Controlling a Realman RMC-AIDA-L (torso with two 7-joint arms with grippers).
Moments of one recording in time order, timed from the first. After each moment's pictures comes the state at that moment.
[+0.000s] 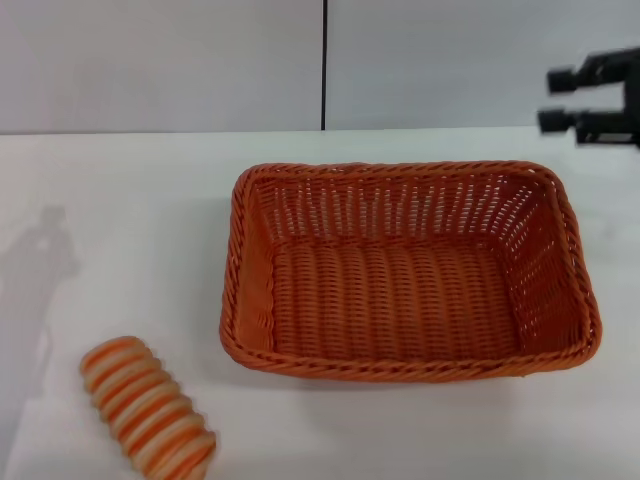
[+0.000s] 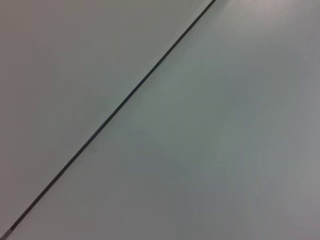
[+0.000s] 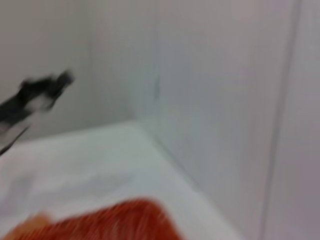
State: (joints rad) left arm -0.19 -2.07 -0.45 -0.20 1.92 1.79 -0.76; right arm 0.65 1.92 -0.59 -0.90 1.06 1.79 -1.63
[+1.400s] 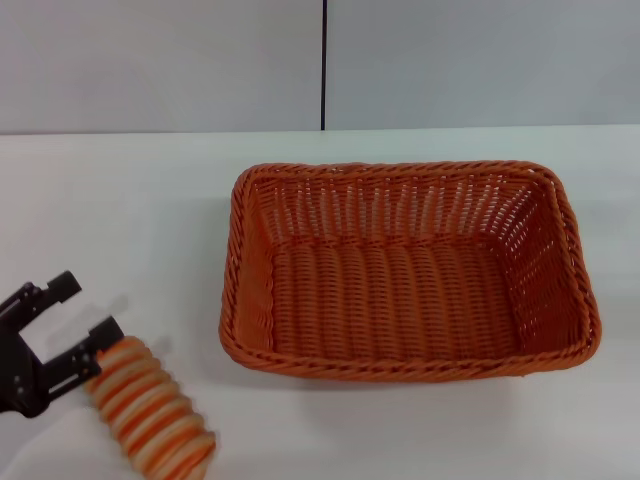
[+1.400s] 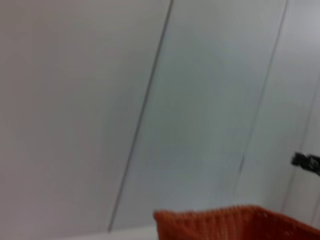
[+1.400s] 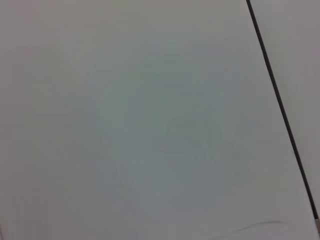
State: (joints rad) left arm -0.12 -2.05 0.31 0.42 1.93 1.85 -0.93; right arm 0.35 2.00 -0.16 -0.51 1.46 1.50 -1.95
